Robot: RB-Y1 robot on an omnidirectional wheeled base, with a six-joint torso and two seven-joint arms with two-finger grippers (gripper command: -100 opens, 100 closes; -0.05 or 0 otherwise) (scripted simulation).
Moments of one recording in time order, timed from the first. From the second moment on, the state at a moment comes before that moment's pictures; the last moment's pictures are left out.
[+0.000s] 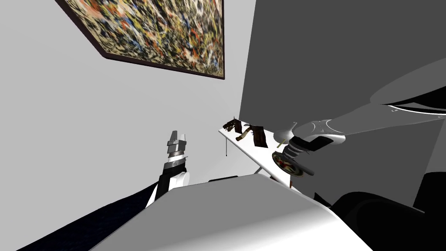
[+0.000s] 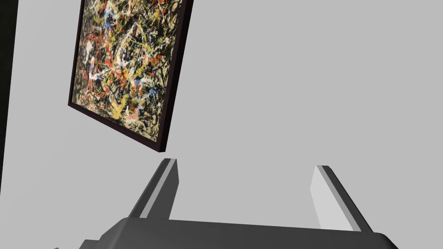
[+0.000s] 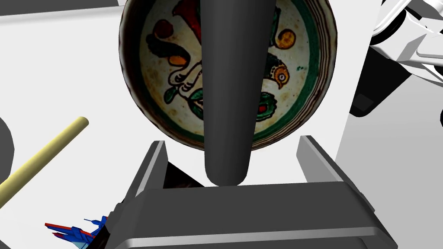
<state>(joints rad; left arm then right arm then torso) 0.46 0.01 -0.02 -2.22 0.04 -0.41 -0.08 0.92 -2.42 0.22 -1.68 0.35 -0.45 -0.40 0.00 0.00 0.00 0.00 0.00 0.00</state>
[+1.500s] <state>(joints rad) 0.46 0.01 -0.02 -2.22 0.04 -0.41 -0.08 0.60 -2.11 0.20 -1.93 0.74 -0.80 -0.43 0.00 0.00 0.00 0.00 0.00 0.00</state>
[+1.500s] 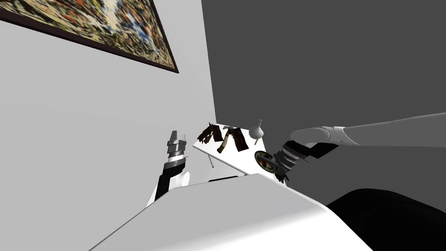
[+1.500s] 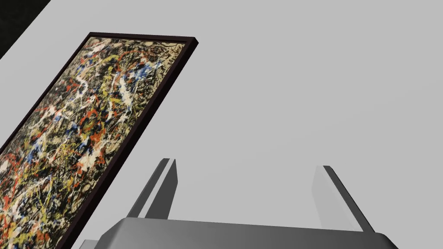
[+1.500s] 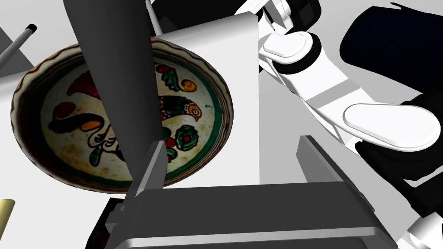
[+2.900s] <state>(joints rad) 0.46 0.01 -0.02 -2.22 0.04 -0.41 -0.08 0.47 -1.97 0.22 -1.90 0.86 -0.97 -0.48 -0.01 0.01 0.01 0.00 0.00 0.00</state>
